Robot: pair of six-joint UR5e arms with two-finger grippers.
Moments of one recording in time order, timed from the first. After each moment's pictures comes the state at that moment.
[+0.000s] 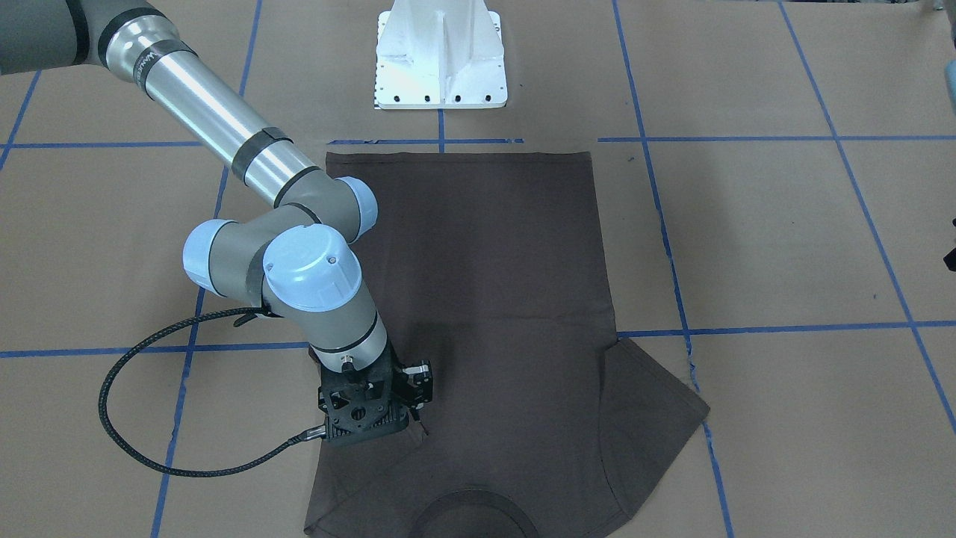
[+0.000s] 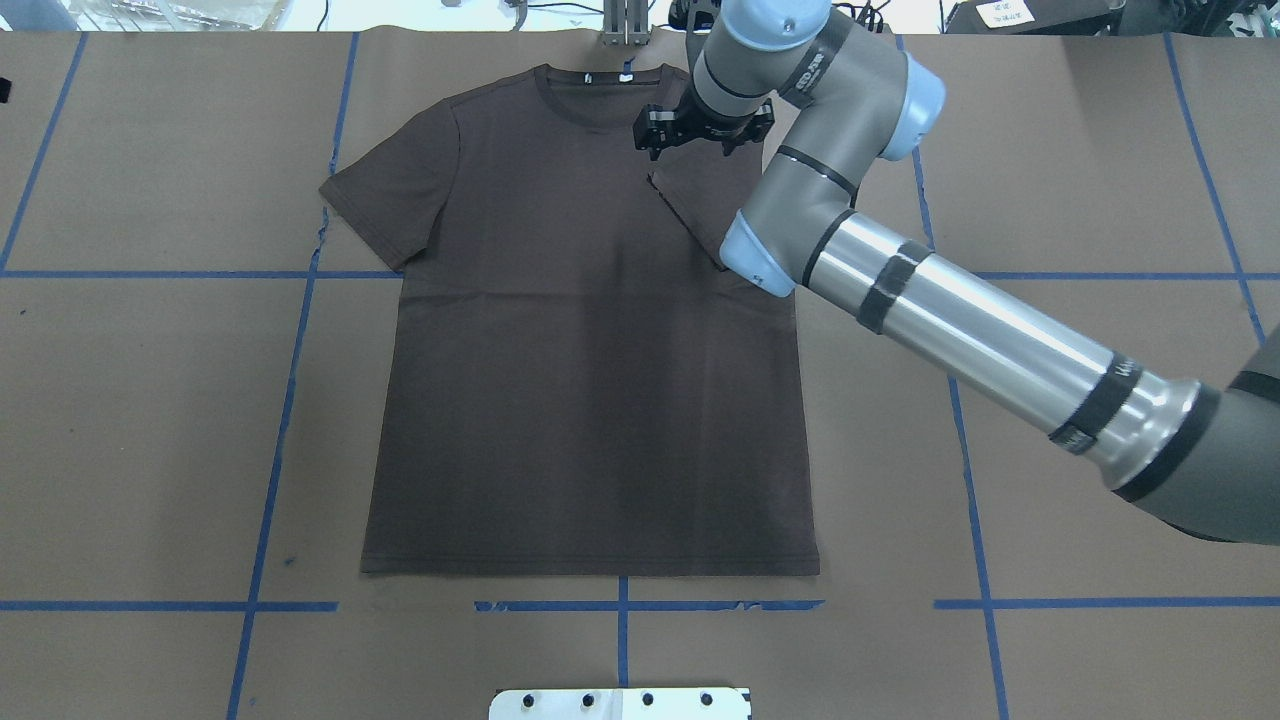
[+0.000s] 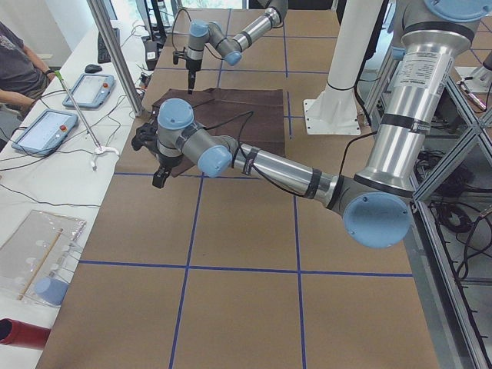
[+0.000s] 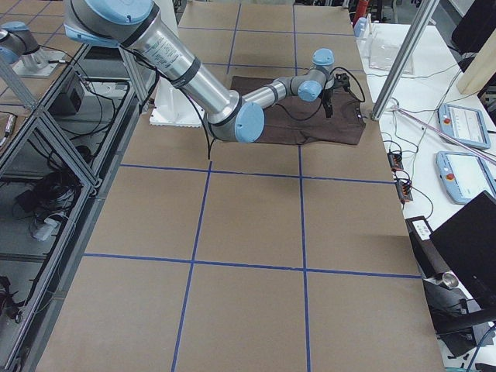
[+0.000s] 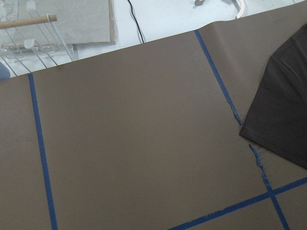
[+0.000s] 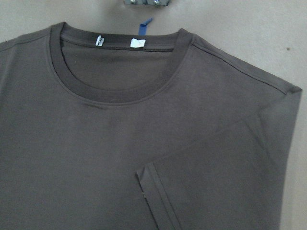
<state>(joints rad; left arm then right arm) -1.37 -1.82 -1.64 -1.97 -2.32 -0.37 0.82 -0.62 1.06 -1.13 1.98 0.93</state>
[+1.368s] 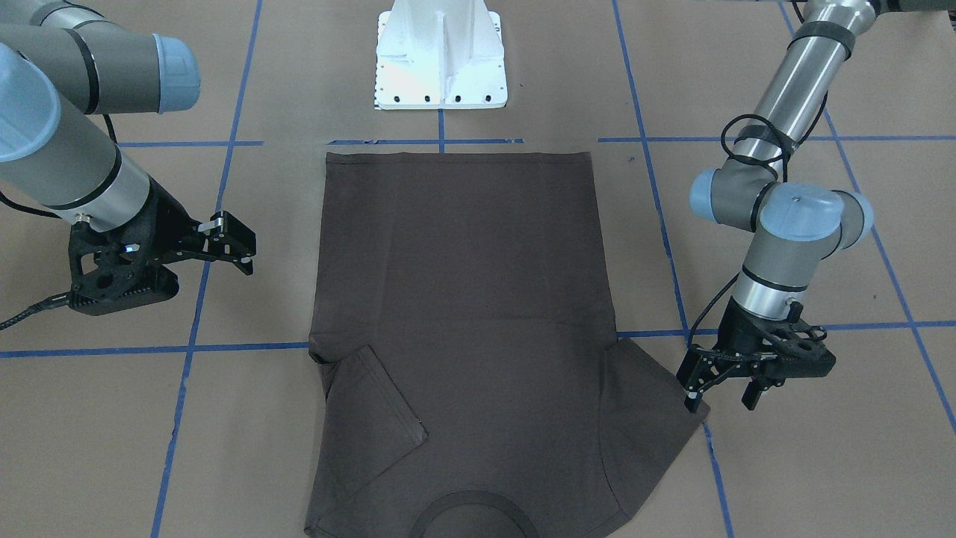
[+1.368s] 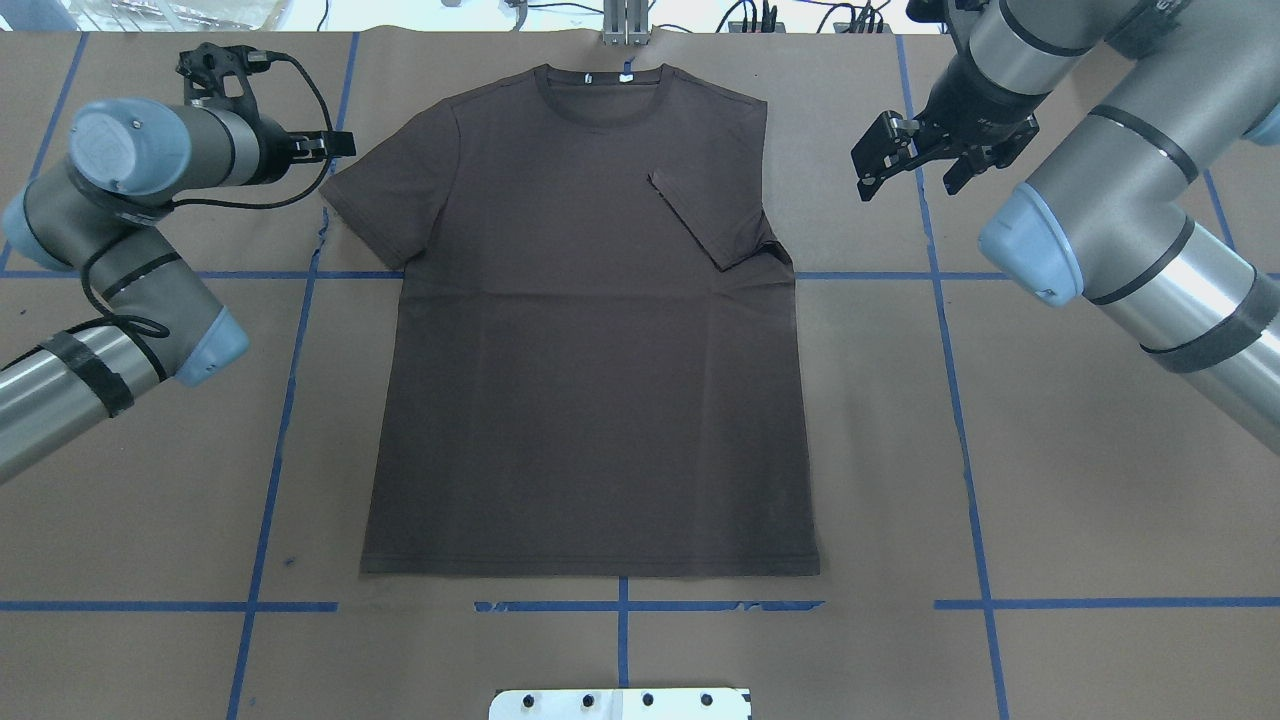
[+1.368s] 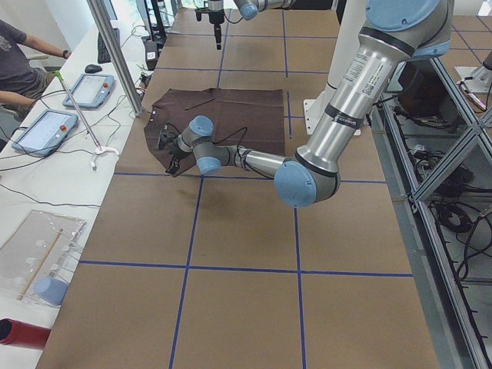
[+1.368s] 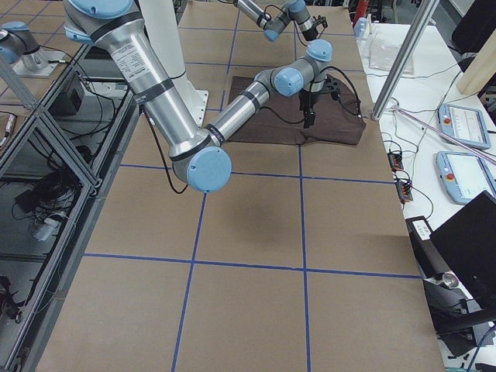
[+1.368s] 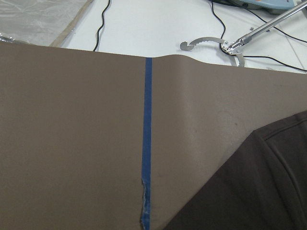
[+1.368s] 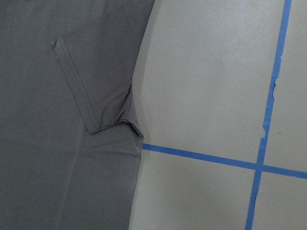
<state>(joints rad) -0.88 -2.09 -1.15 -2.52 -1.66 -1.09 0.99 -1.00 1.73 -1.70 2.27 0.66</state>
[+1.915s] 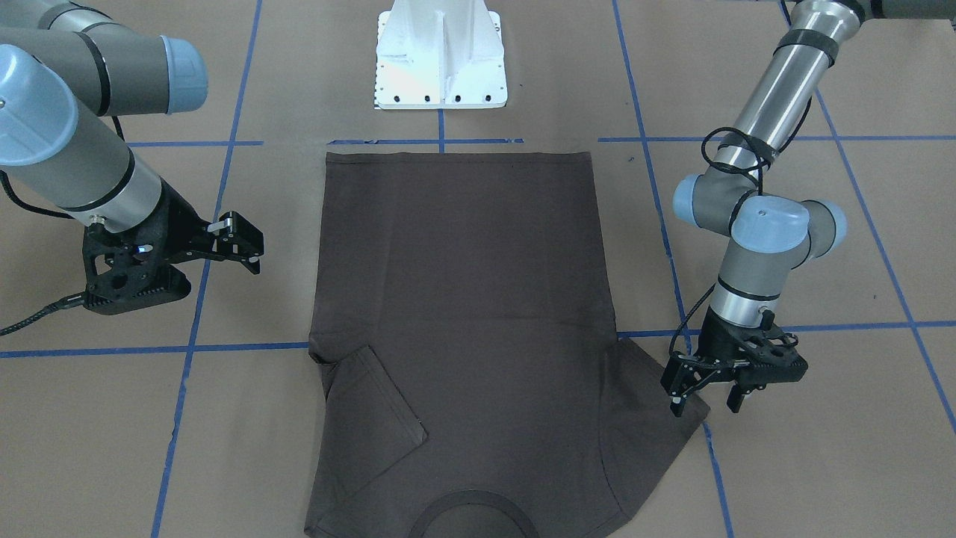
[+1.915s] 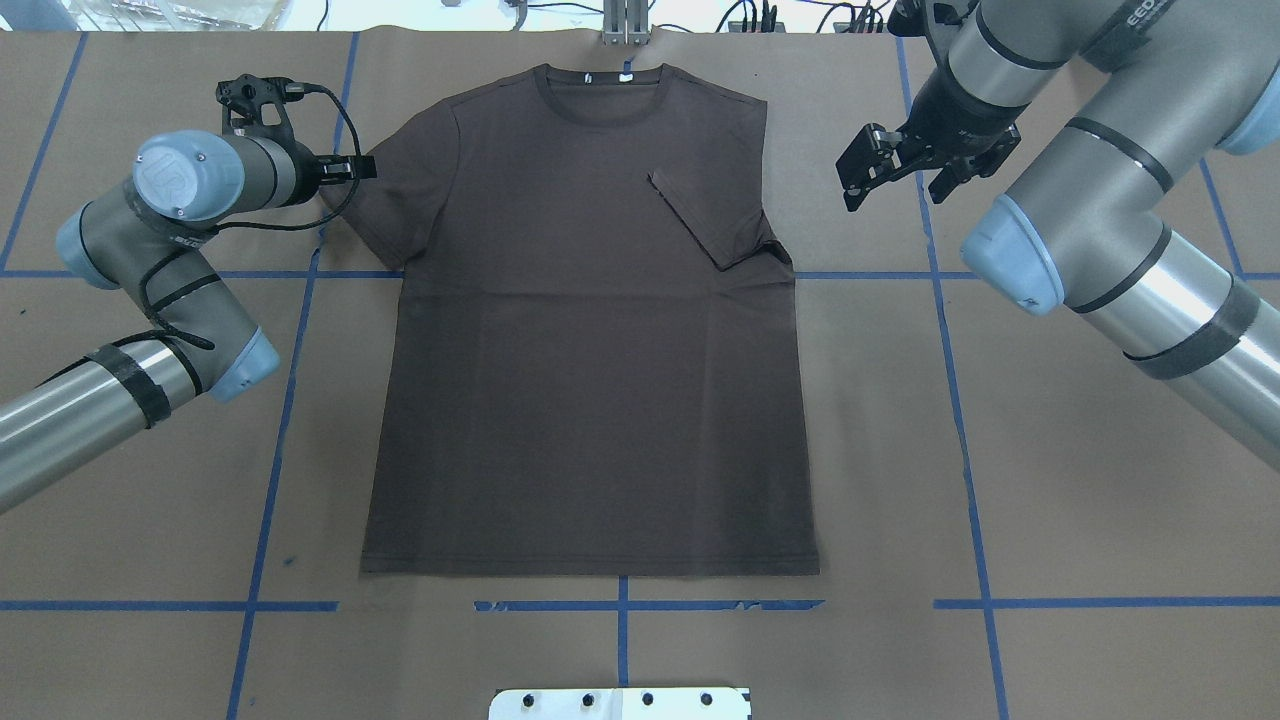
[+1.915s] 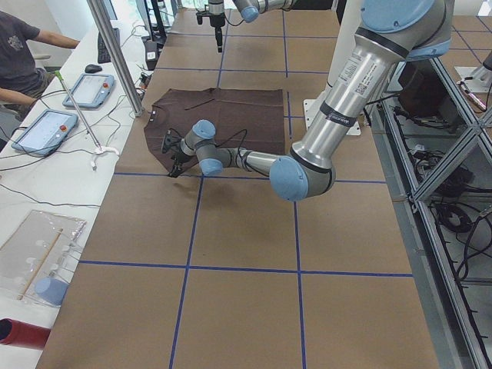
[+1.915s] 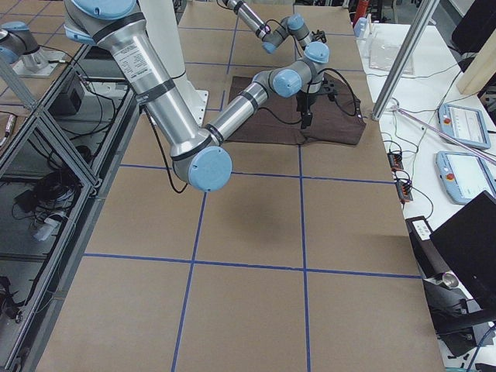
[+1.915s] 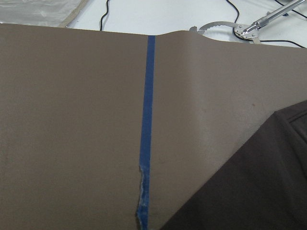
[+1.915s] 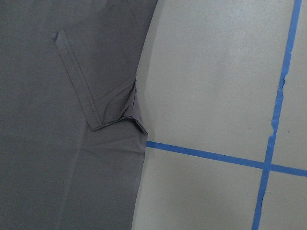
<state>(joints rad) -0.84 -2.14 -1.05 -2.52 -1.60 -1.09 0.97 -0.99 1.72 -1.69 2.26 0.66</state>
